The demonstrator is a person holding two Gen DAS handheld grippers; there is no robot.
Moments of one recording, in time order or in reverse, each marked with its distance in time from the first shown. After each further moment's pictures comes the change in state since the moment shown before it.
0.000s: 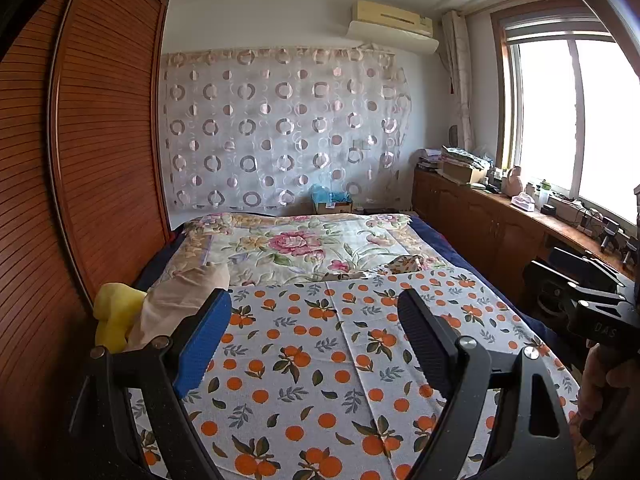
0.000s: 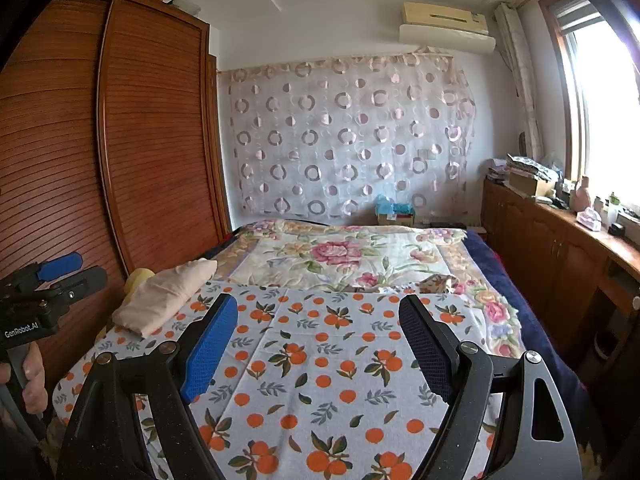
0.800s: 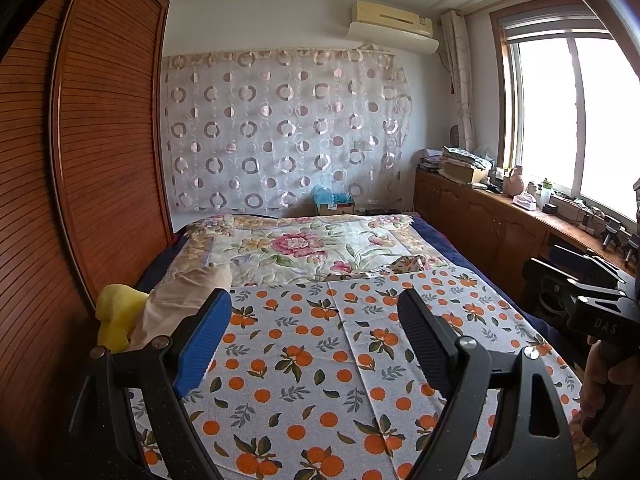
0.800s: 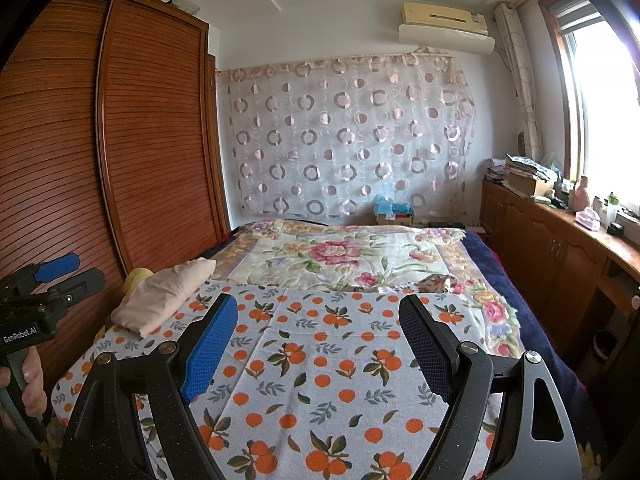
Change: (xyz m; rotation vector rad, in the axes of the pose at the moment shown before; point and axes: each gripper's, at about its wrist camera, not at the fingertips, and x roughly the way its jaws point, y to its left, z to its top) left arm 0.000 0.008 -0.002 0.002 -0.007 0.008; right arm 0.002 -0.003 -0.003 -0.003 0.002 0.000
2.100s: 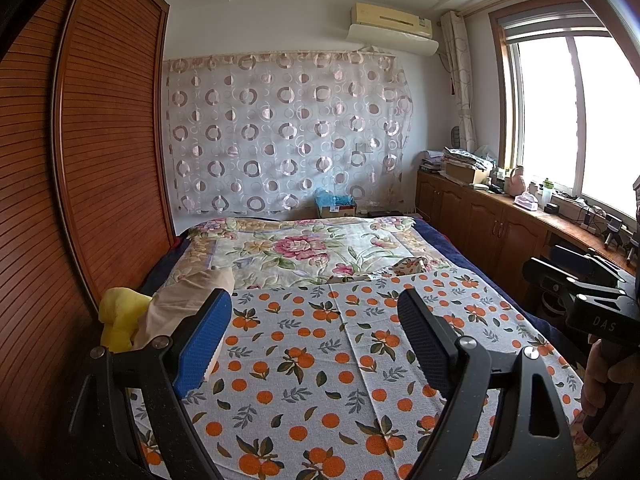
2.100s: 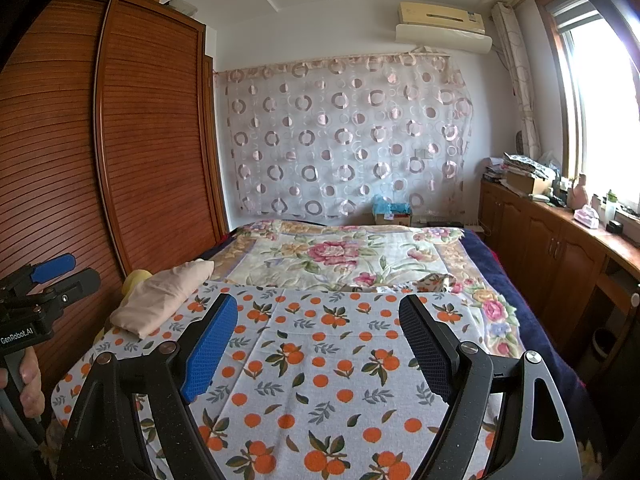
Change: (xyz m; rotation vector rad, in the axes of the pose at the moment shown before) left arm 0.000 -0.002 -0.002 0.006 -0.002 0.001; right arm 0.000 -0.003 -0.002 0.002 -0.003 -0.001
